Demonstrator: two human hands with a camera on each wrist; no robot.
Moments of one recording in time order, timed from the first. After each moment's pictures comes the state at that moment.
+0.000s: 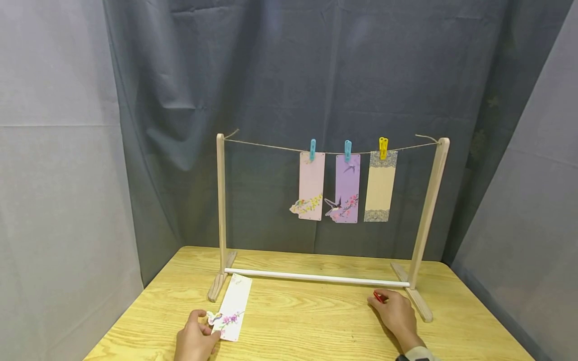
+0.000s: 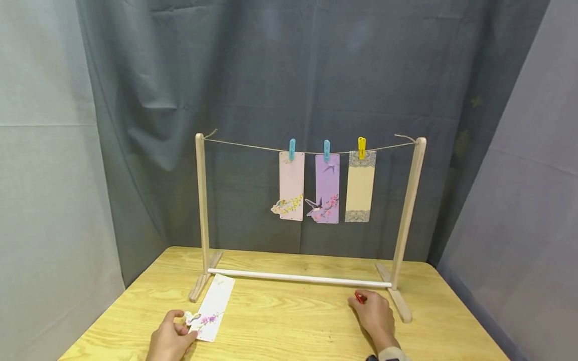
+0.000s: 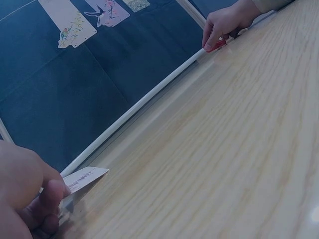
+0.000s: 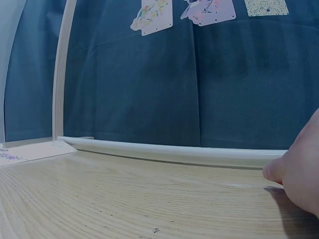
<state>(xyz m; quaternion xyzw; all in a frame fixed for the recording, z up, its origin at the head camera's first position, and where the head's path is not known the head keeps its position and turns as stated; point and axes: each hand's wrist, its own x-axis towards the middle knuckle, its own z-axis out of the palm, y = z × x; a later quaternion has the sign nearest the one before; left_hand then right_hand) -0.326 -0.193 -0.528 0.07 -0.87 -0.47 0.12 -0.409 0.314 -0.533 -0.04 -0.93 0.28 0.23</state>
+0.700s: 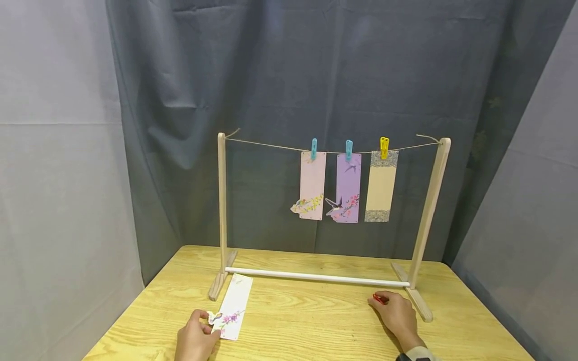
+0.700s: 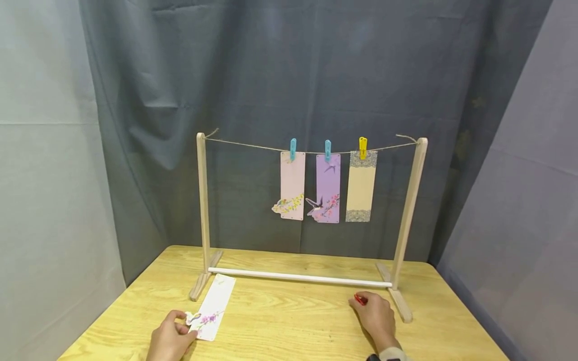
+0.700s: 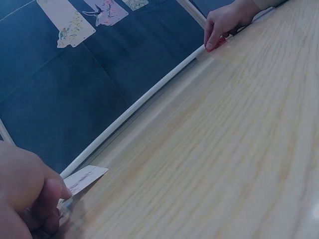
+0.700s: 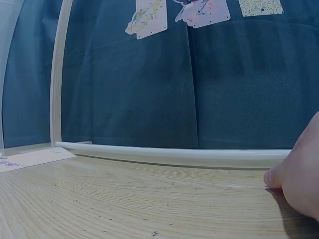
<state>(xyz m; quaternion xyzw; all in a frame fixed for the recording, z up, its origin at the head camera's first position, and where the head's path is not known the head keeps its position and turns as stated) -0.325 -0.193 -0.528 0.07 -0.87 -0.46 0.12 -0.407 0.315 -0.534 -0.03 -0.93 0.28 0.22</state>
